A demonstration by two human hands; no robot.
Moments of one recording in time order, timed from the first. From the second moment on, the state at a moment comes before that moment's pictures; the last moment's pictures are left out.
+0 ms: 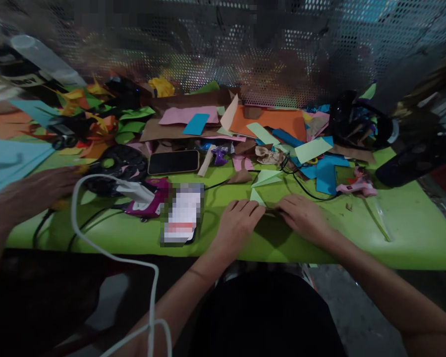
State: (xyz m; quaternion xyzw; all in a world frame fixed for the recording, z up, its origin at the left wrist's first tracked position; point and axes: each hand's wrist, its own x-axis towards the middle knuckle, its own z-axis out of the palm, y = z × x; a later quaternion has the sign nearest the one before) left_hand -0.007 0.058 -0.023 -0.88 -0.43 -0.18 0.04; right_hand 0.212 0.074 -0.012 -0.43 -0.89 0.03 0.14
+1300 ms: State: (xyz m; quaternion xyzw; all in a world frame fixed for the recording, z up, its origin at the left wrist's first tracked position) left_hand 0.006 0.058 -0.013 -0.86 -0.50 -0.12 0.00; right_hand 0.195 0.093 -0.005 -0.48 -0.82 0.25 0.17
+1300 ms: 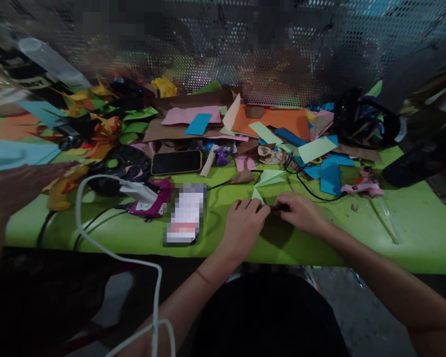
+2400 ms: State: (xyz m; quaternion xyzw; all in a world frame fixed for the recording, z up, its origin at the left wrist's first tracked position) left_hand 0.001 0.053 -0.016 -0.84 -0.51 -0.16 -0.02; right_hand 0.193 0.060 -0.015 -0.48 -0.86 0.01 0.20
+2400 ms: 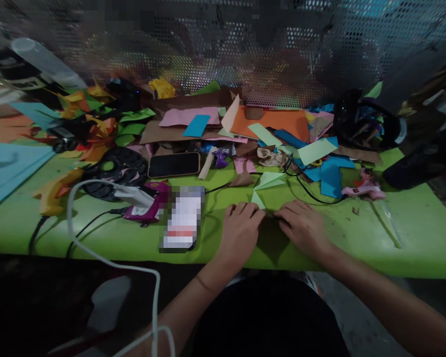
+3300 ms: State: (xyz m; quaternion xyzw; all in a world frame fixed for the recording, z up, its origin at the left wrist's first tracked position) left_hand -0.007 0.026 -0.015 -0.88 -0.46 -0.11 0.00; right_hand 0.197 0.076 -0.011 -0.43 -0.89 0.05 0.16
